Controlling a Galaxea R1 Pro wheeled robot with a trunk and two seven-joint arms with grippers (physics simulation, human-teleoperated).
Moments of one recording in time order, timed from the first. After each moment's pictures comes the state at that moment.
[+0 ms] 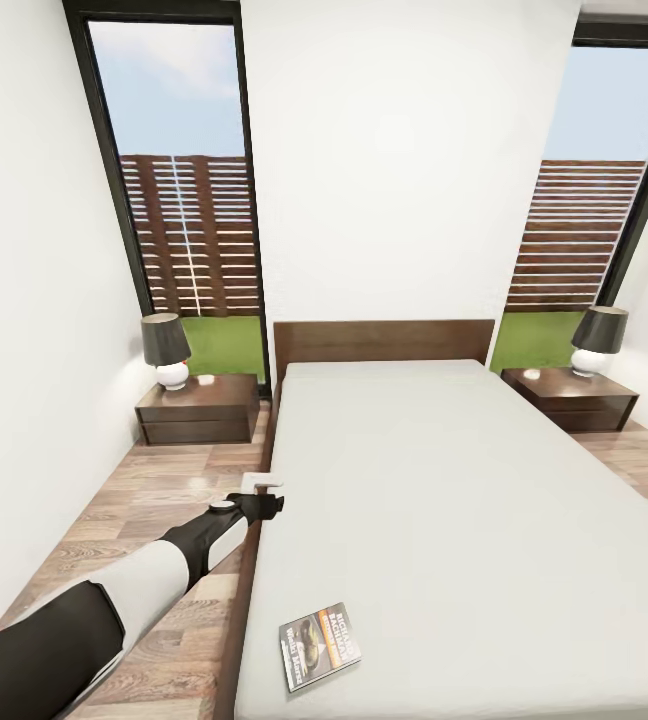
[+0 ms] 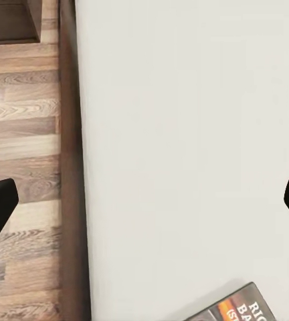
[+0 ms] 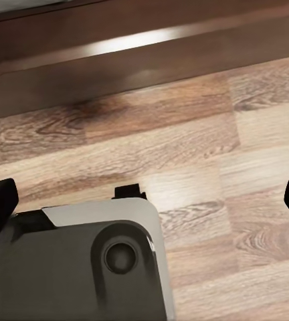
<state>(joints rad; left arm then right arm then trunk) -0.96 -0.05 -0.89 -0.21 0.88 0.09 0.10 -0.17 -0.06 -0.16 0.03 0.00 -0.35 0.00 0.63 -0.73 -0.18</state>
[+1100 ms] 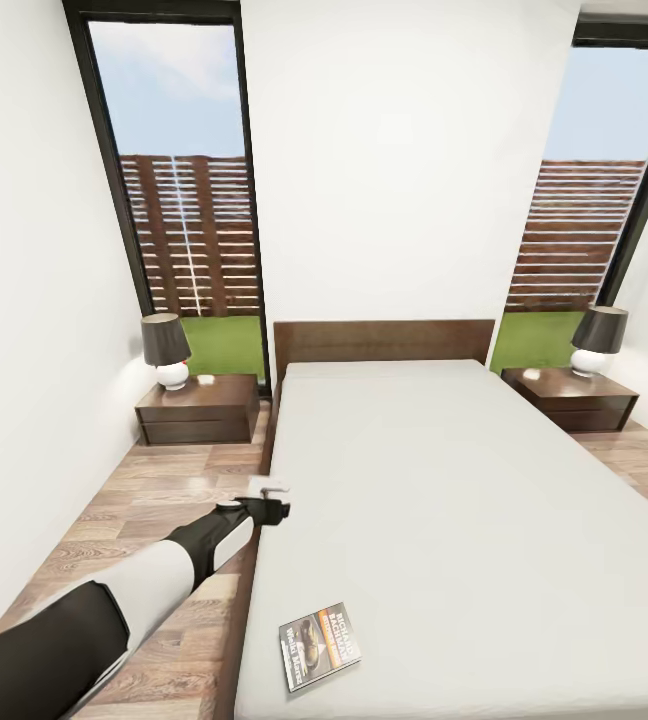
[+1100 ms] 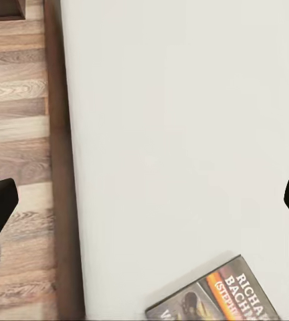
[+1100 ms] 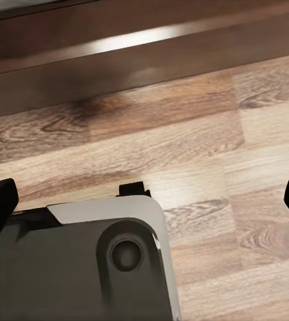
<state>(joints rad) -0.96 -0.07 -0.89 -0.21 0.87 0.16 0.09 -0.17 -0.05 -0.16 0.03 0.00 -0.35 0.00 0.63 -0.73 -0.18</state>
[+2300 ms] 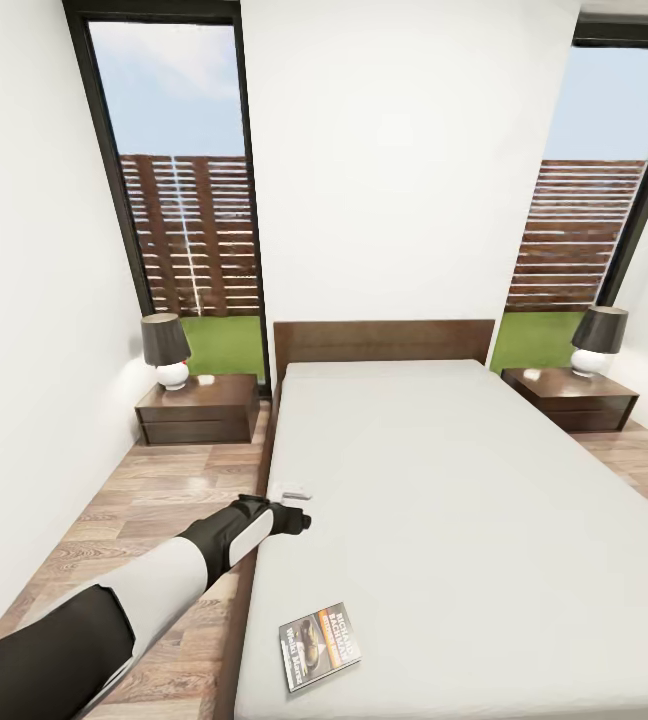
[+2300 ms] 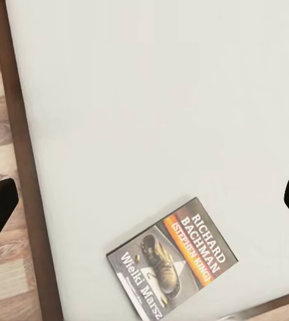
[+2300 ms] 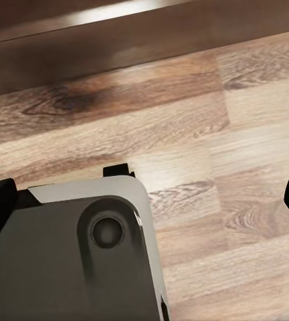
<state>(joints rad) -0.96 -0.10 -0.89 -0.33 0.87 0.41 0.12 -0.13 -0.07 -0.17 0.03 -0.01 -0.35 -0.01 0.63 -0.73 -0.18</state>
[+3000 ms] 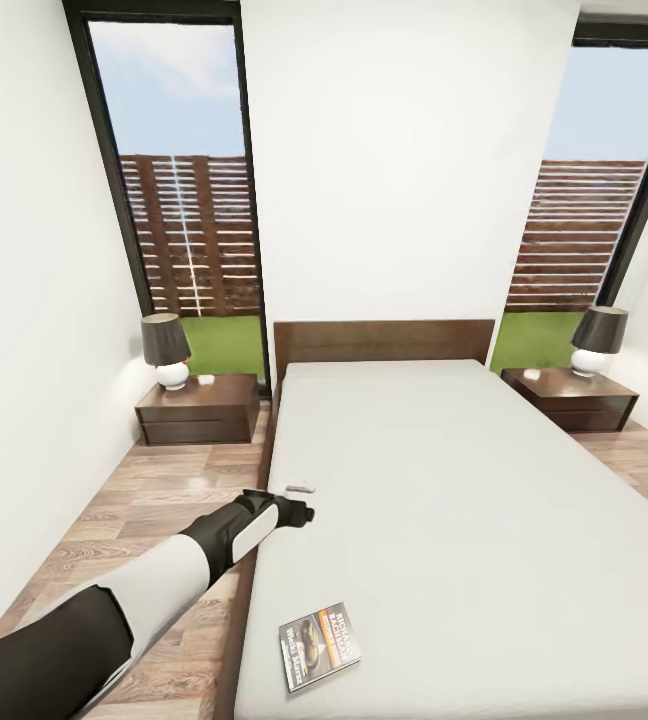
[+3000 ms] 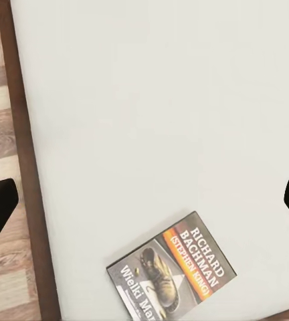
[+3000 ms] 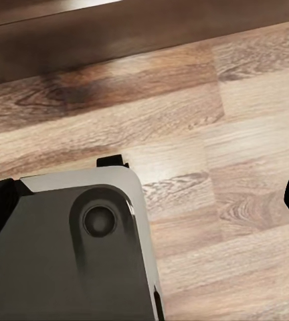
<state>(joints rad) -0.96 -0.10 -0.89 -0.38 0.88 0.41 0.17 -0.11 -0.08 -0.17 0.03 -0.01 -0.35 -0.01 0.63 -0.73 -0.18</state>
